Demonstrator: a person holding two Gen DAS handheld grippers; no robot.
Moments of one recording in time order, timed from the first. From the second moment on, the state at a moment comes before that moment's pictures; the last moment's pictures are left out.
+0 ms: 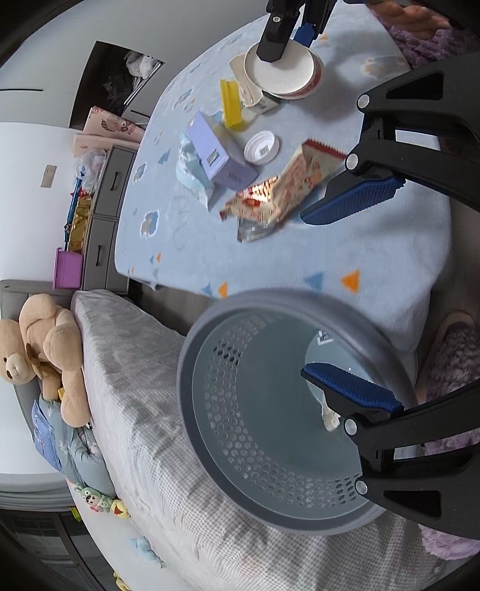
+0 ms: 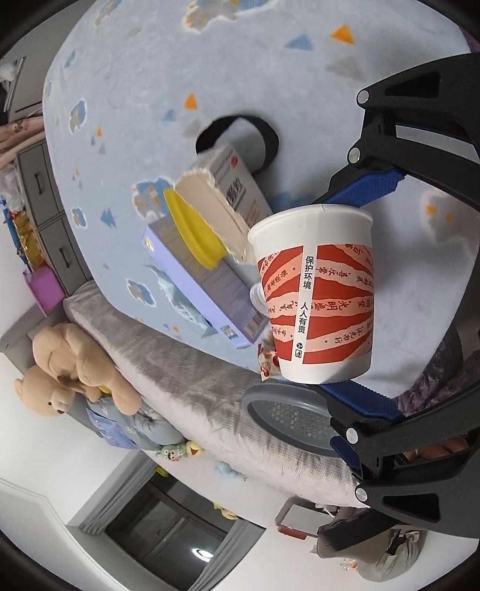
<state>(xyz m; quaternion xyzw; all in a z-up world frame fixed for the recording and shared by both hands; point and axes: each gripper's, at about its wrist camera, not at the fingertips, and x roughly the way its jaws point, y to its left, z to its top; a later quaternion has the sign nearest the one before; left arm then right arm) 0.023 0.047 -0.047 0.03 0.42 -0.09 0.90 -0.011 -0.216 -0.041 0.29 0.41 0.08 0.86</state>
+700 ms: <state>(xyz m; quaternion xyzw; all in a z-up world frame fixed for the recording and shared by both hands) 0.051 -0.037 -0.063 0.05 0.46 -0.09 0.88 -0.029 -0.236 -0.038 0.24 0.39 0.07 0.89</state>
